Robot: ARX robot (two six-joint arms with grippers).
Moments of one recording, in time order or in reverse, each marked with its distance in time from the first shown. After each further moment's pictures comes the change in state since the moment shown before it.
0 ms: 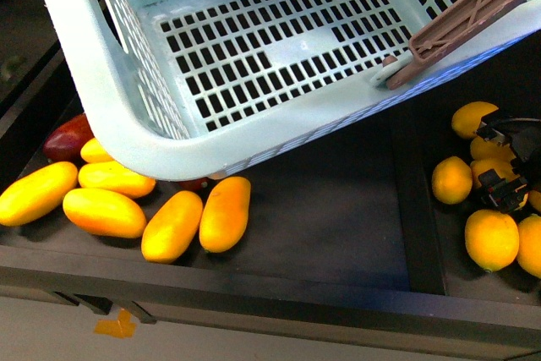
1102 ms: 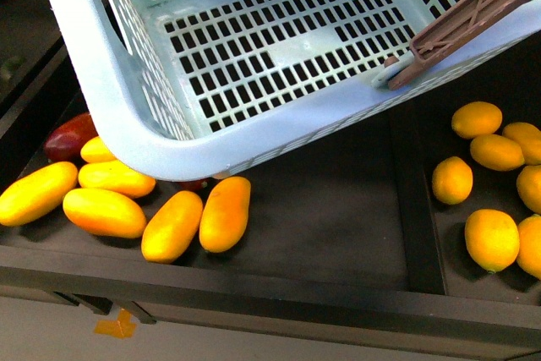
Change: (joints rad) left arm 0.000 0.000 0.000 0.000 0.000 0.000; right arm -0.114 -1.210 -0.563 0.173 -0.388 0.423
